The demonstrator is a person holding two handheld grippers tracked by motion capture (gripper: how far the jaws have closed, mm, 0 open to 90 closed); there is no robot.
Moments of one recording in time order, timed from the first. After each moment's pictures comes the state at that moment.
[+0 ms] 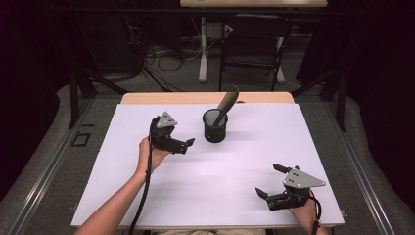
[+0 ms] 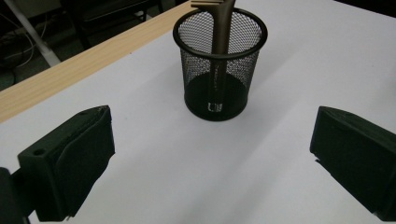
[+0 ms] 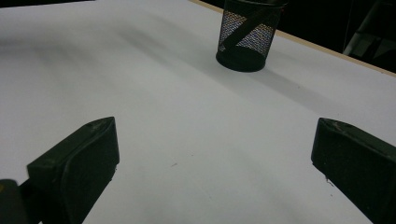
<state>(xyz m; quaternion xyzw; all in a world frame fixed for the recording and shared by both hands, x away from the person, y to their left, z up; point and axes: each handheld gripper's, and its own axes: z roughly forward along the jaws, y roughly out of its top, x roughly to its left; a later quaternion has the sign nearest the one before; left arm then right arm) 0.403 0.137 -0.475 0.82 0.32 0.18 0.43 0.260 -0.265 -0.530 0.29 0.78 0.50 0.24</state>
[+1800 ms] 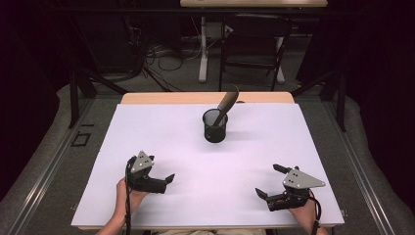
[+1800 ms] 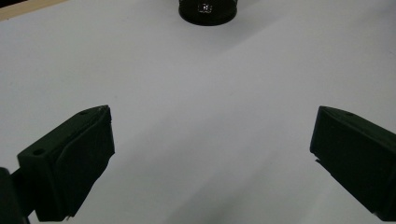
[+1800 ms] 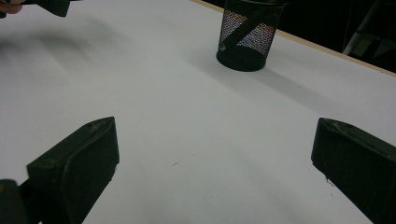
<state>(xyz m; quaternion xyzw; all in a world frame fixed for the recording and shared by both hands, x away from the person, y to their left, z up) 0.309 0.193 -0.528 0.81 0.36 0.18 0.42 0.260 -0.264 -0.529 0.29 0.78 0.50 0.24</state>
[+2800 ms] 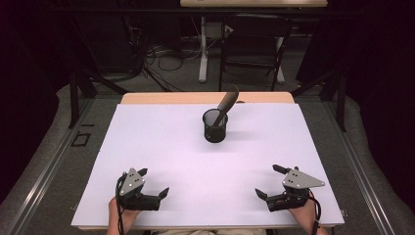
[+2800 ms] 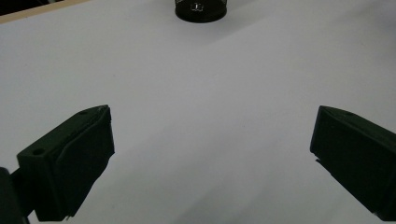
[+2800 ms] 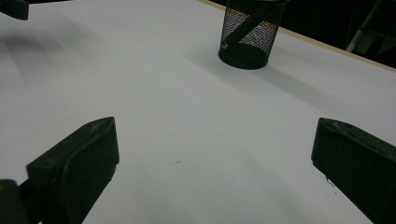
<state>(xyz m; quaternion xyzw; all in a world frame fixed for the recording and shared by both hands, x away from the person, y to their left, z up) 0.261 0.206 -0.538 0.79 0.36 0.21 0.45 0.259 -0.263 -0.530 0.29 0.78 0.50 0.23</state>
